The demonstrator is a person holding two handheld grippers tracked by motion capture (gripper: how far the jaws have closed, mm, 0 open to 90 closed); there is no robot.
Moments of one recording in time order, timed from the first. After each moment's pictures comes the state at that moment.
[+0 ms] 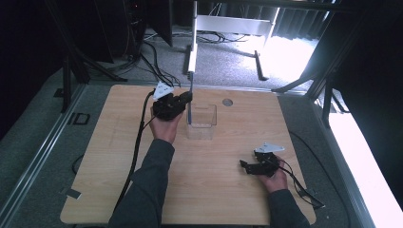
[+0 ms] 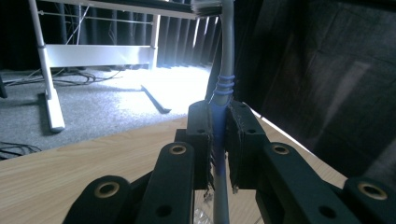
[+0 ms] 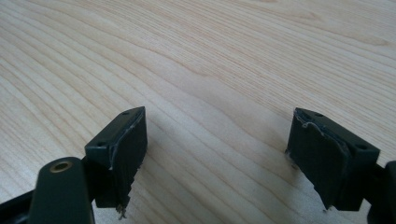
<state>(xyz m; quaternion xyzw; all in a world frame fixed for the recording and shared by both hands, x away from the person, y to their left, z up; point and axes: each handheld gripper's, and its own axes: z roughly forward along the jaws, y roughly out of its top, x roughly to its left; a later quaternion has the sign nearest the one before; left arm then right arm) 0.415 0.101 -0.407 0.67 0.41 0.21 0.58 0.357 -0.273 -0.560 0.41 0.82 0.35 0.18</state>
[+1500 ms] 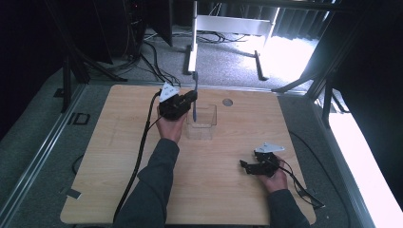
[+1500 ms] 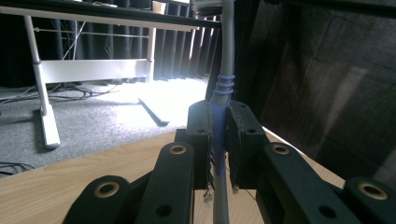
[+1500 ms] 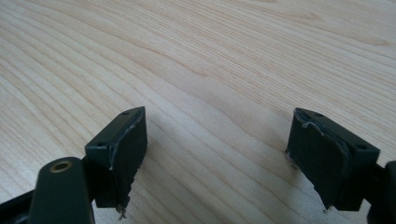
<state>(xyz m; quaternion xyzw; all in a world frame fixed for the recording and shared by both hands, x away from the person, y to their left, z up) 0.429 0.088 -0.423 0.66 0.39 0.23 0.60 0.357 -0.273 -0.560 0.41 0.82 0.35 0.18</state>
